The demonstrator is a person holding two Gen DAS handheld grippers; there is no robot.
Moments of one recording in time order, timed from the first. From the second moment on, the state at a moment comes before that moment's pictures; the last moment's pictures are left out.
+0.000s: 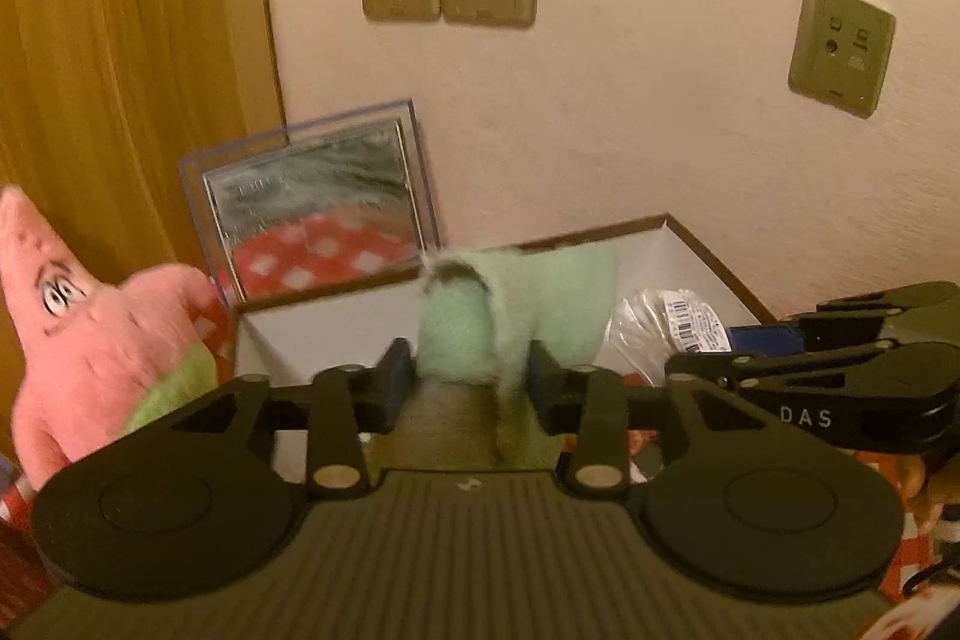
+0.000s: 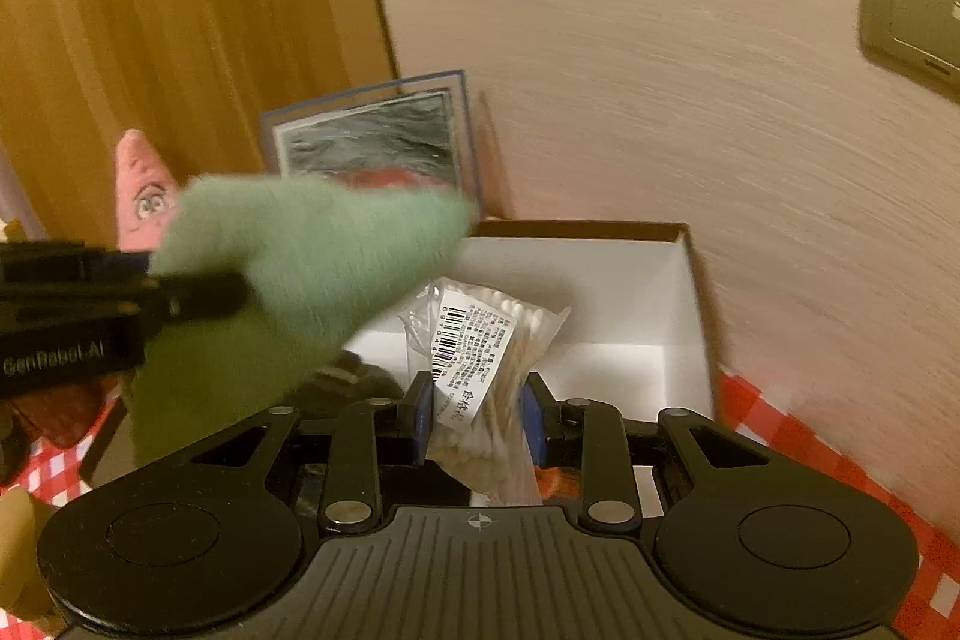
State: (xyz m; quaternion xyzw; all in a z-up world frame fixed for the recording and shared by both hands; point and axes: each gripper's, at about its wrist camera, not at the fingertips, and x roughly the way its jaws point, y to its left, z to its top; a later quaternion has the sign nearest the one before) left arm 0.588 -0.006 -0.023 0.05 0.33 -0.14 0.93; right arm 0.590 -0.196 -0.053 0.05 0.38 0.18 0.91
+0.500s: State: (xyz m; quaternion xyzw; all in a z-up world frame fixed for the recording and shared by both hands) left arm 0.567 0.006 -0.012 0.01 0.37 -0.10 0.92; right arm 0.577 -0.213 -0.053 0.06 0.39 0.18 0.90
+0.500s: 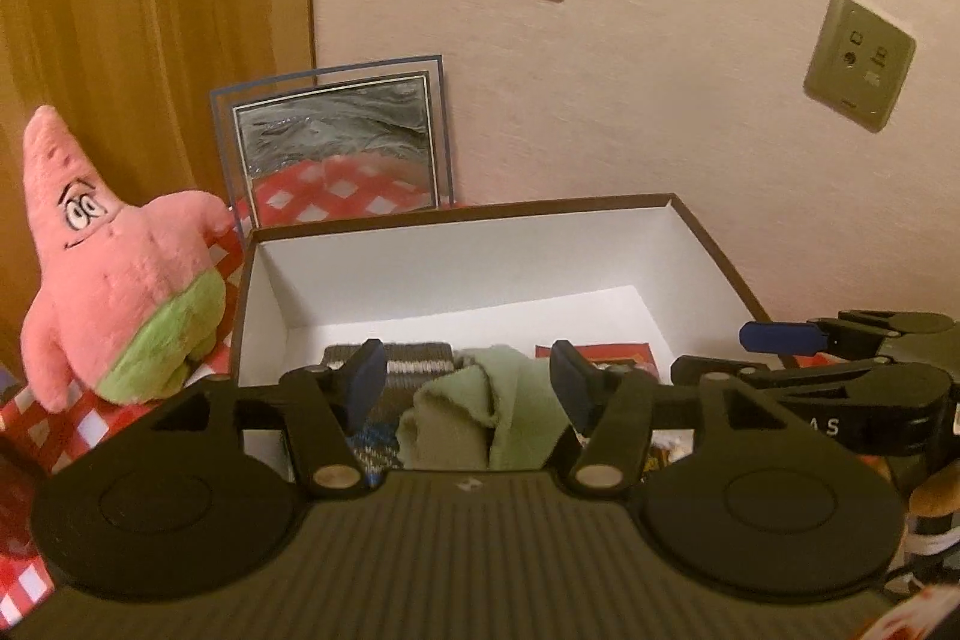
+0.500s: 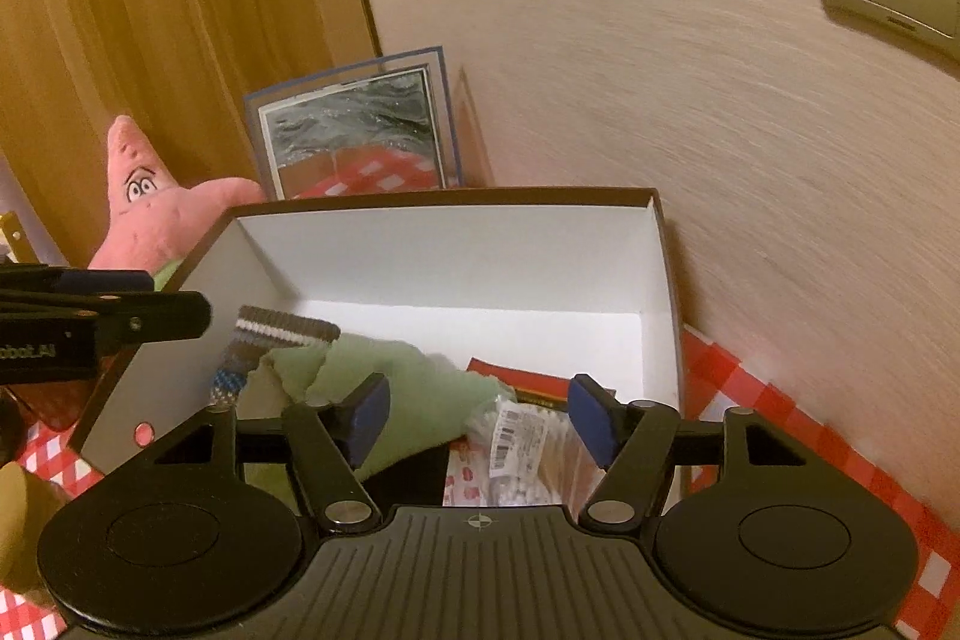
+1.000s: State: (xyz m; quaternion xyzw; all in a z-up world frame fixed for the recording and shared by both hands) left arm 0.474 0.005 0.010 0.01 0.39 -0.07 0.92; right arm 0.495 -0.241 -0.028 0.08 0.36 0.23 0.90
